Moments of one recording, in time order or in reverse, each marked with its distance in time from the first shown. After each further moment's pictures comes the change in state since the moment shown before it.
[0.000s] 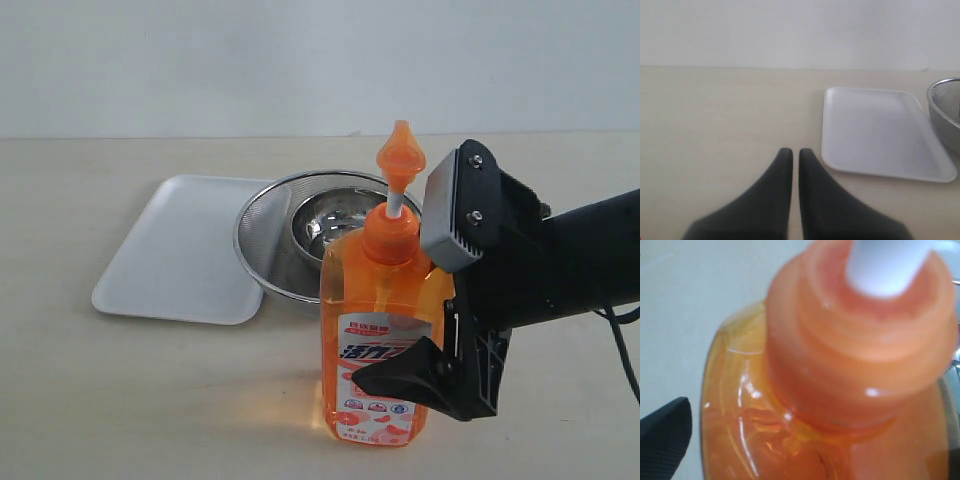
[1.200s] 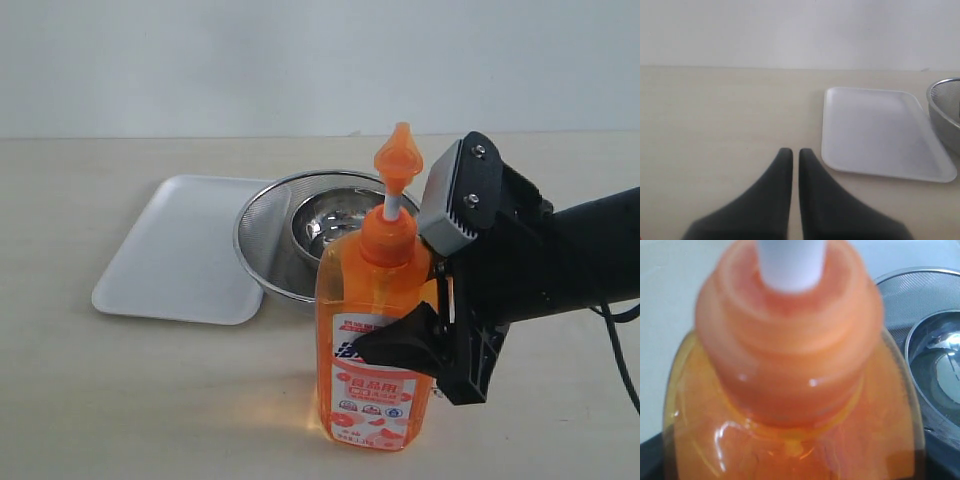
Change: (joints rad) left arm 0.000 0.000 0.000 0.000 0.000 0.000; right arm 0.001 0.000 0.000 0.025 -0.025 0.061
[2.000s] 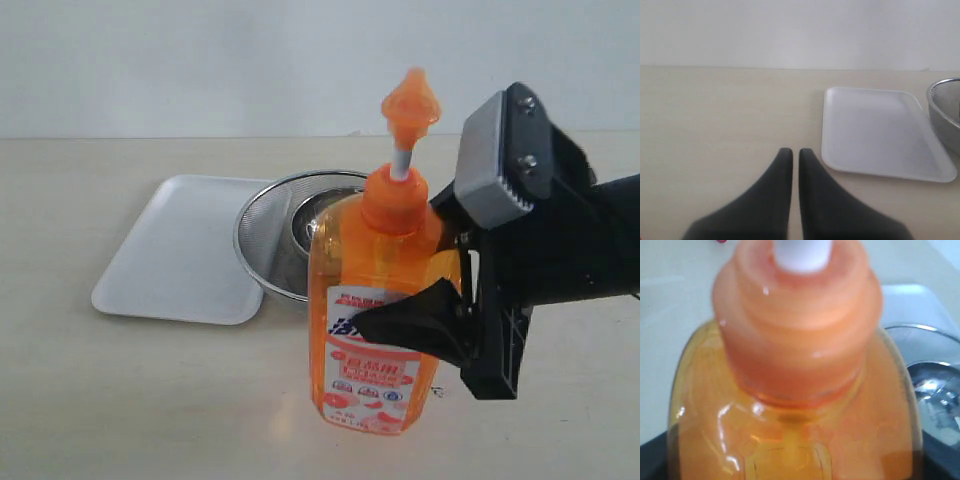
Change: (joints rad) left arm 0.000 0.000 0.000 0.000 0.000 0.000; right arm 0.002 -0.184 0.003 0.000 0.049 0.043
